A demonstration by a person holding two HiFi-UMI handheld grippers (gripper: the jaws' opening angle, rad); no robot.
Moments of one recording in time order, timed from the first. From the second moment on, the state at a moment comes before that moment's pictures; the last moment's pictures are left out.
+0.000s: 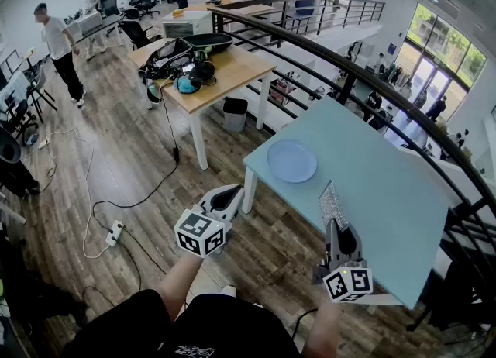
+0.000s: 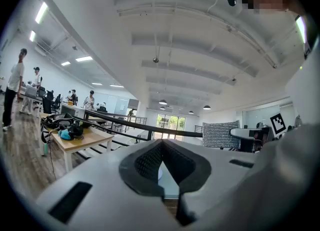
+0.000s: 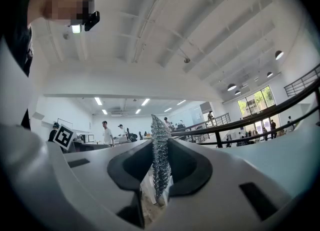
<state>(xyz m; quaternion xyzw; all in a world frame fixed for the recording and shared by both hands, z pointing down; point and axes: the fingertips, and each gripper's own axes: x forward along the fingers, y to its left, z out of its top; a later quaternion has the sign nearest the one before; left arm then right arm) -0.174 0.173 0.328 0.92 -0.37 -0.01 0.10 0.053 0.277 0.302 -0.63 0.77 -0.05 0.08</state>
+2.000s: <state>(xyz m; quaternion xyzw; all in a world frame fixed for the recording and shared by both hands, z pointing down) -0.176 0.051 0.380 0.93 -0.34 0.03 0.11 0.057 0.140 0.330 -0.63 0.77 -0.08 0.11</state>
